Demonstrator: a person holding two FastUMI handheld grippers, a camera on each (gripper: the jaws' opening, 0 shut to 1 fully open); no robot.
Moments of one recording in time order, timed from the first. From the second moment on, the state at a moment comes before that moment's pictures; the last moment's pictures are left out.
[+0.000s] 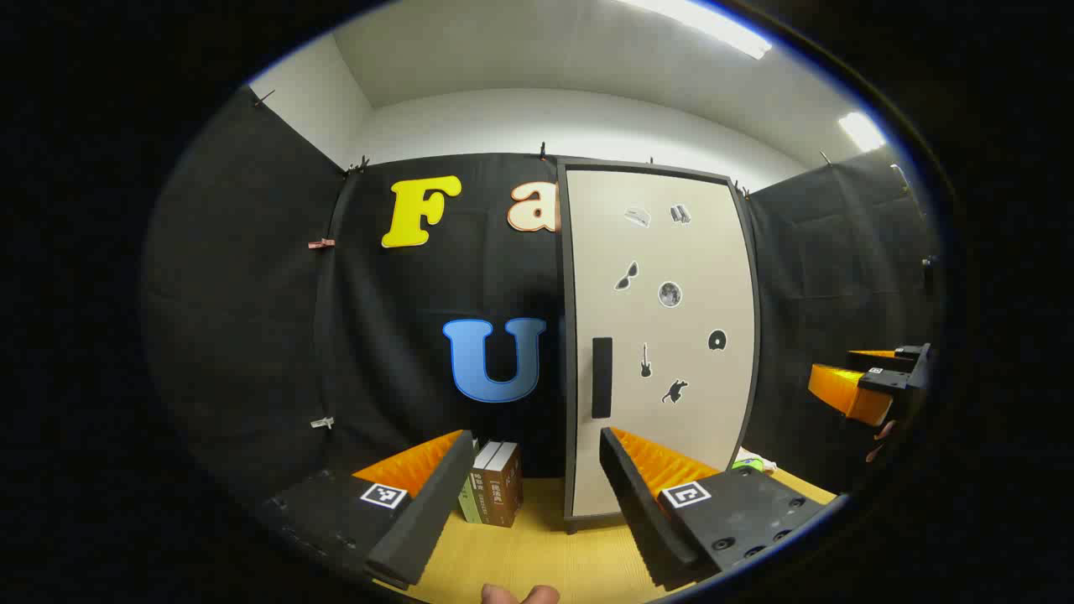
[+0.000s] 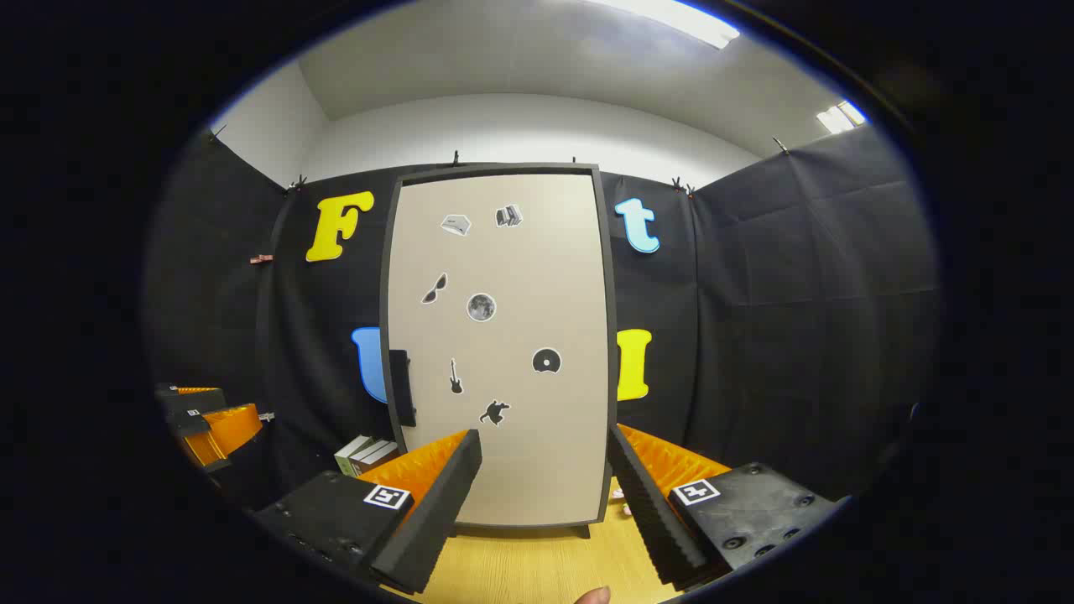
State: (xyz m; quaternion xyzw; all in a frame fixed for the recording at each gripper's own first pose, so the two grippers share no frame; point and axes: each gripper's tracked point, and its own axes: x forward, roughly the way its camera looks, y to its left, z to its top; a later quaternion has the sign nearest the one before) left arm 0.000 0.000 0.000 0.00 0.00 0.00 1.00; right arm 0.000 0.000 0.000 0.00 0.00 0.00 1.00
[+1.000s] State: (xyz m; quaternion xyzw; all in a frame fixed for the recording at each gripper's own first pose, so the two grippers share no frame) left arm 0.005 0.003 0.004 0.01 0.00 0.00 1.00; right arm 0.005 0.009 -0.004 -0.01 0.01 0.00 1.00
